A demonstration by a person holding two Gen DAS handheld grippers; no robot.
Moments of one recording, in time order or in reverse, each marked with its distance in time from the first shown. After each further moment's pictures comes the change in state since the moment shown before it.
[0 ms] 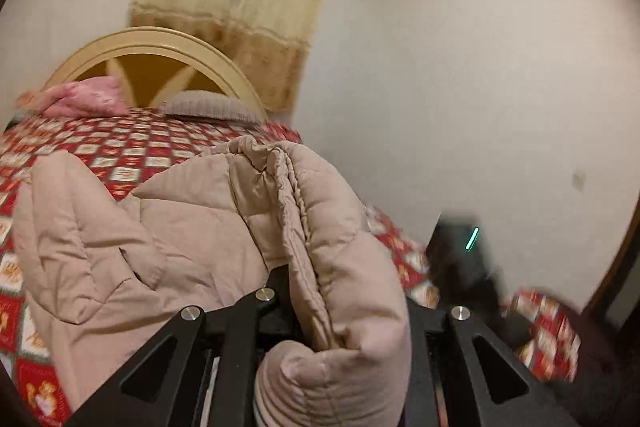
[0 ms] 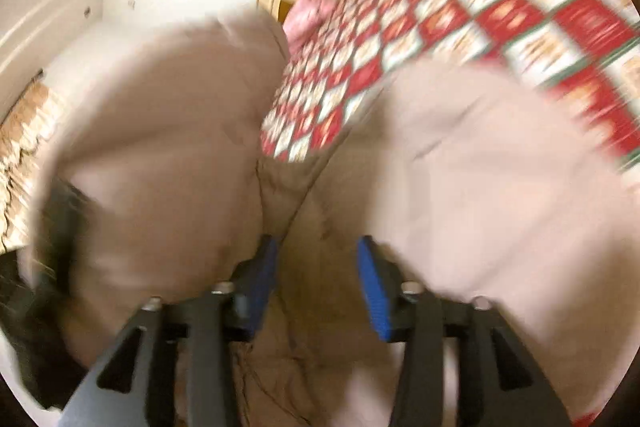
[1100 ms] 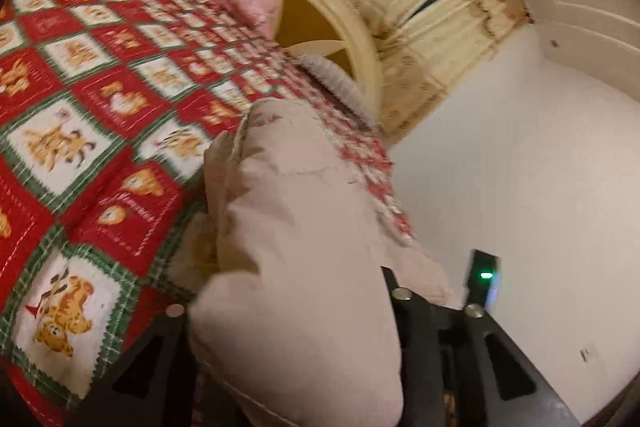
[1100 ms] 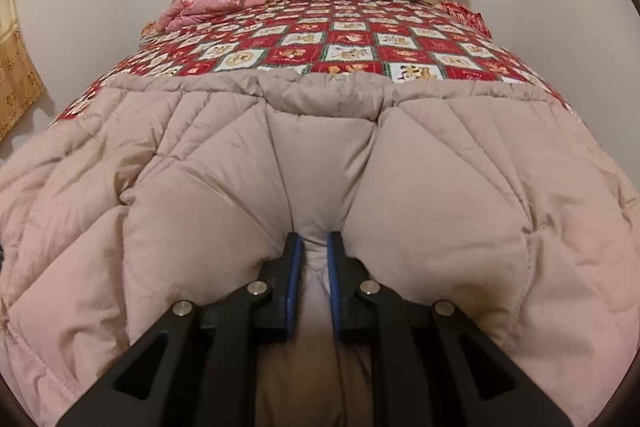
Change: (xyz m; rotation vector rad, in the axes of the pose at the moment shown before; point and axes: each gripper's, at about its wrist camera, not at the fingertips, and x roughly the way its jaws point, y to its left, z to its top) left arm 0.001 0.147 -0.085 -0.671 -0.131 0.166; right arm 0.092 -0.045 0.067 -0.450 0.012 -0.677
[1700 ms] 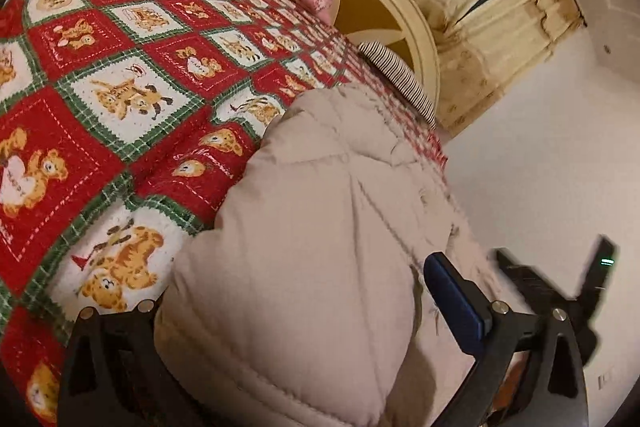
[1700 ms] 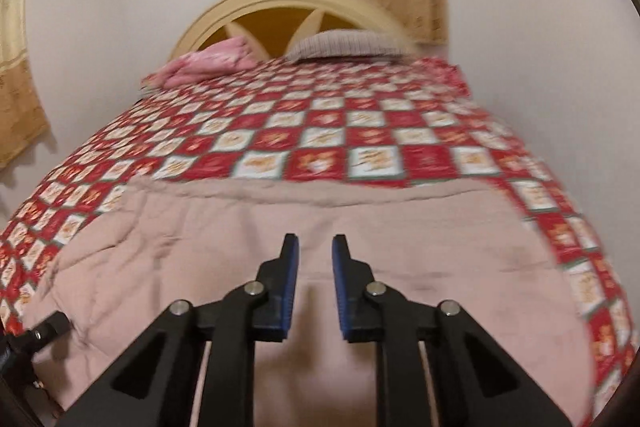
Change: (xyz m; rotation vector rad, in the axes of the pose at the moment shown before) left arm 0.004 0.028 -0.019 -0.083 0.027 0.229; right arm -0.080 -0.017 0.025 0.010 -0.198 -0.018
